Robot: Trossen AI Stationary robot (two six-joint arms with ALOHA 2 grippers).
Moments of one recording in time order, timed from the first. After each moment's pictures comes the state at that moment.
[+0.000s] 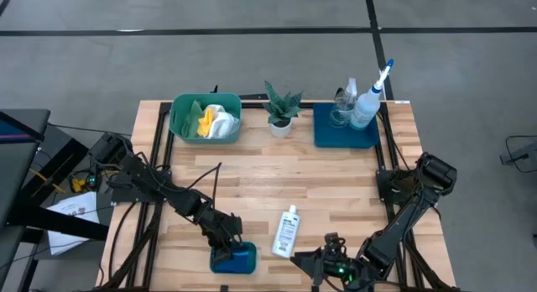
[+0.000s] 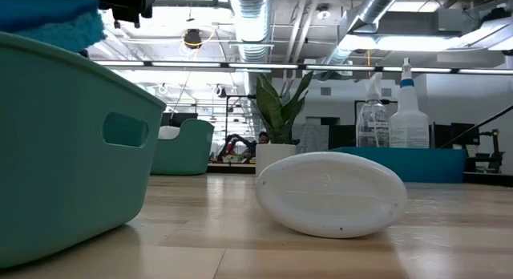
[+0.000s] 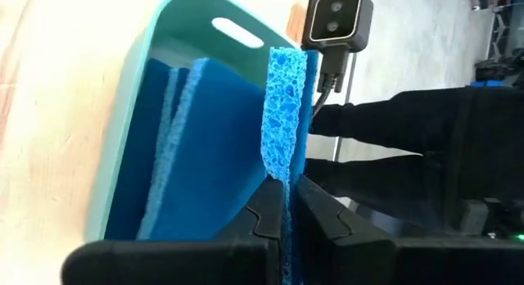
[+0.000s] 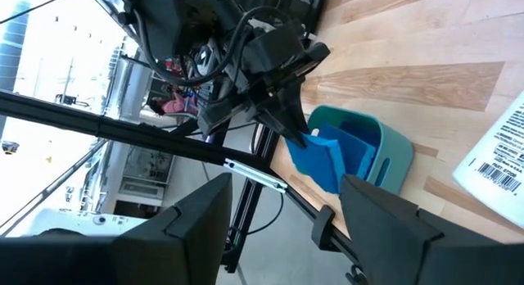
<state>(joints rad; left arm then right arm) -0.53 1.57 0.88 -0.10 0.31 -0.97 0.92 1.81 1.22 0.06 1.07 1.71</state>
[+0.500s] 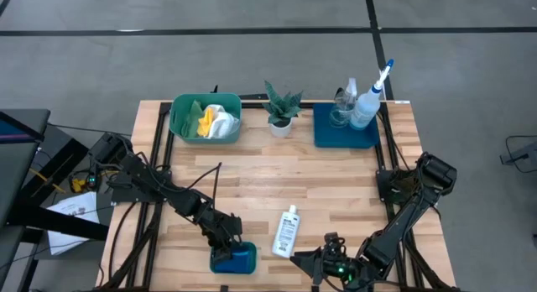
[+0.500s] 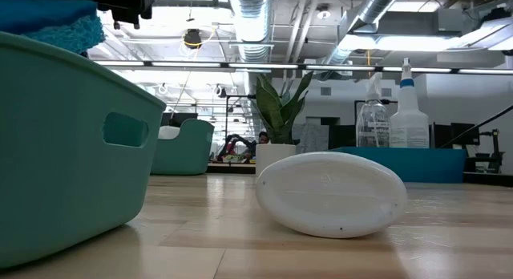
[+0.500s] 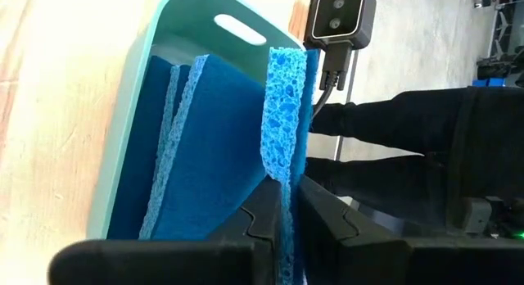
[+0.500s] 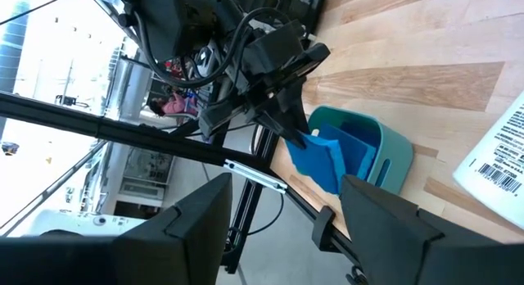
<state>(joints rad) -0.53 1.57 0.87 -0.10 0.31 -0.97 0.92 1.81 1.22 0.06 1.07 1.71</state>
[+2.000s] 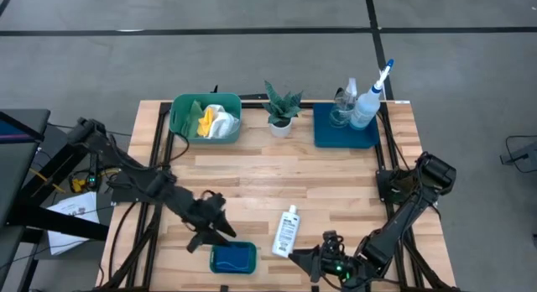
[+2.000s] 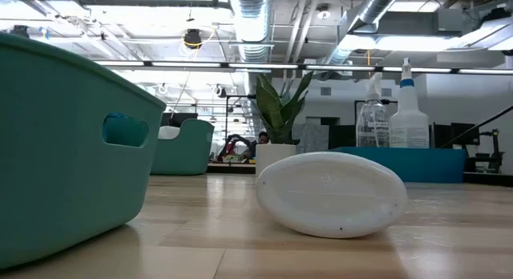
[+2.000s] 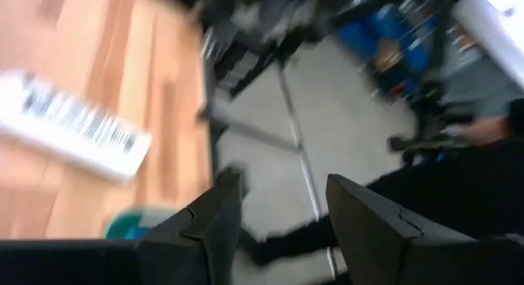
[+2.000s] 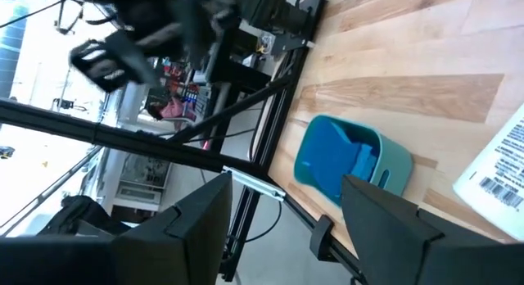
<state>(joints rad) -0.56 1.20 0.84 0.04 0.01 -0.76 0.90 1.81 1.22 0.06 1.07 1.70</state>
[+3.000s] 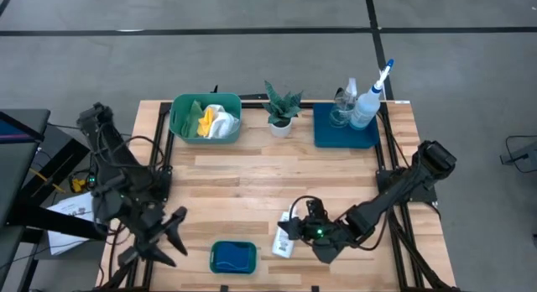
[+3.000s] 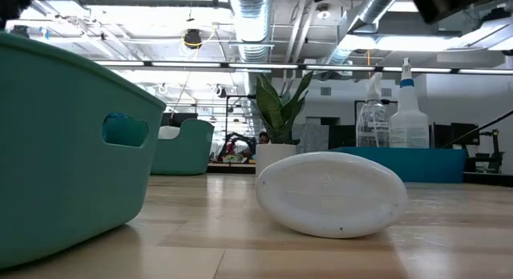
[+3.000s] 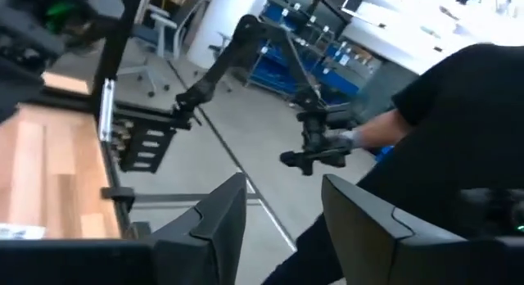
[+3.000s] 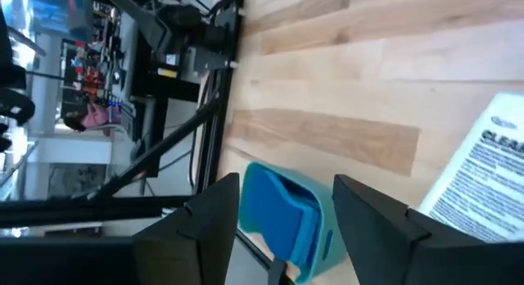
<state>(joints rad) -1.01 0.96 0.84 0.12 -0.37 -0.52 0.66 1.70 1.22 -0.25 0.76 1.84</state>
